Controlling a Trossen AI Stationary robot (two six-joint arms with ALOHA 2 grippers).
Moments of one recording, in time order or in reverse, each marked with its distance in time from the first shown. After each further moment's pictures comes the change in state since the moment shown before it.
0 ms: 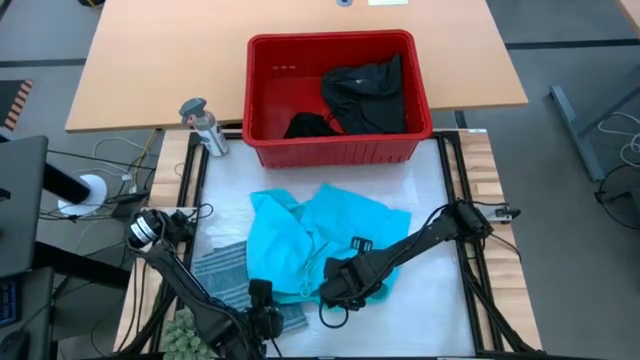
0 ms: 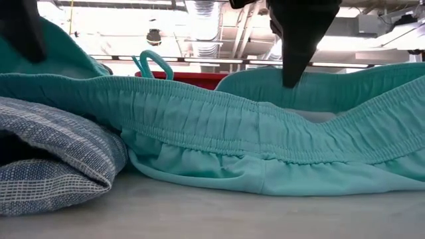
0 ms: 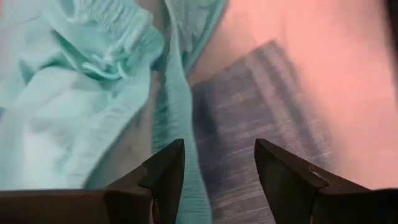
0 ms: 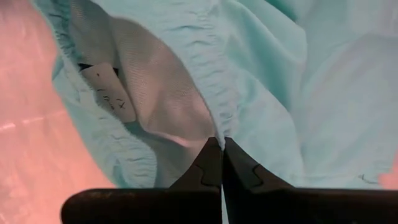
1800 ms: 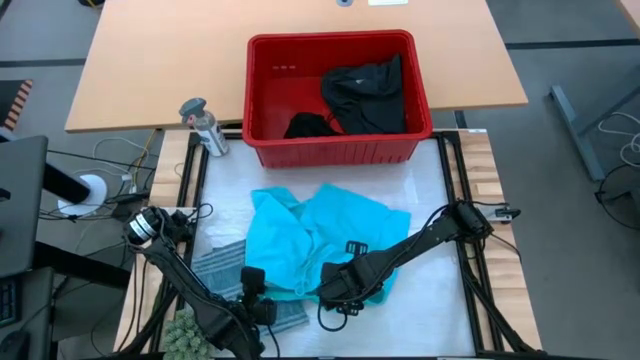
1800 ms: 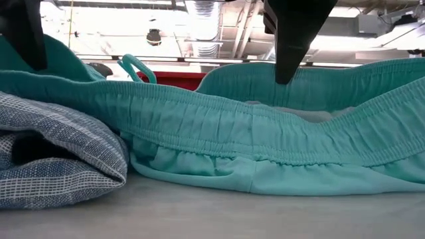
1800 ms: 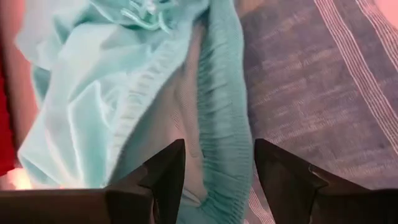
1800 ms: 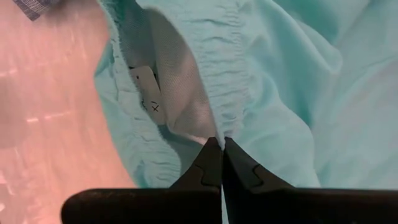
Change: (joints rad) left arm 0.016 -0.027 -0.004 -0.225 0.030 -0.026; right arm 0.003 0.000 0.000 0.085 -0.049 -0.048
